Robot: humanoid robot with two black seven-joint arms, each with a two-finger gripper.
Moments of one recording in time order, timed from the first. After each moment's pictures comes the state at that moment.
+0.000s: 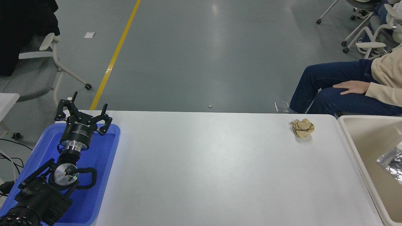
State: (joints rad) left arm -0.52 0.25 -0.99 -0.52 -0.07 -0.60 -0.40; right arm 0.66 -0.58 -0.68 0.08 -0.16 -0.08 -0.10
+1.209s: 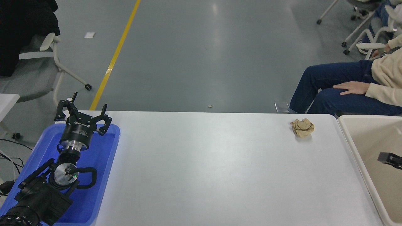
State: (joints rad) left arm -0.52 0.25 -1.00 -0.52 -0.07 -0.60 -0.40; right arm 1.49 -0.82 -1.21 1.22 -0.45 0.05 -0.10
